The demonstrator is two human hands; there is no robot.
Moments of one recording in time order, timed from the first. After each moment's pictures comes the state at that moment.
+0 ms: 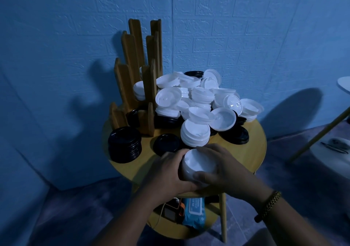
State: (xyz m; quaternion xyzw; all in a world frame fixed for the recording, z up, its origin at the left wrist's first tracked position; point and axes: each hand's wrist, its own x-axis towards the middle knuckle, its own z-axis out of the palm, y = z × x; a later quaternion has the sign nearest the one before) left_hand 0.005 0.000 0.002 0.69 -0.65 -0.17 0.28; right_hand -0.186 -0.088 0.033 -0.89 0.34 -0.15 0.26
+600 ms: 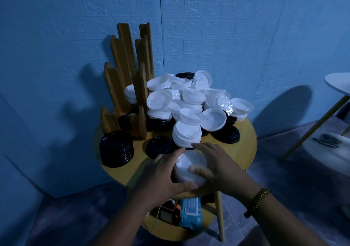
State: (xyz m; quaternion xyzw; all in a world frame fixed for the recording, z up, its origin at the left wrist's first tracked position) left_hand 0.001 0.002 0.002 0.68 -0.66 -0.16 0.27; right_hand -0.192 -0.098 0.021 -0.90 0.32 -0.22 0.21
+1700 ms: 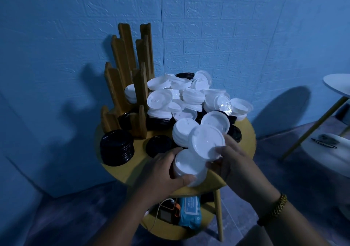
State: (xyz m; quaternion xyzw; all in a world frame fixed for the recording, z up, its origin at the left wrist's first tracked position) left_hand 0.004 -0.001 -0.007 0.67 -0.63 -0.21 0.34; right_hand -0.204 -0.080 0.043 -0.48 0.29 -0.39 0.73
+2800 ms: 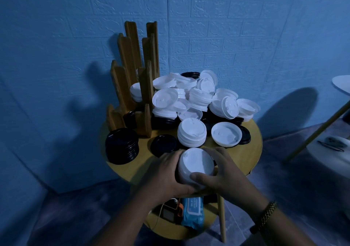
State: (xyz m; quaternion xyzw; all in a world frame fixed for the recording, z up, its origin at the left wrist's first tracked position) left_hand 0.005 0.002 0.001 0.67 -0.66 -0.17 0.30; right_hand -0.191 -0.072 0.021 -0.82 0.38 -0.24 0.35
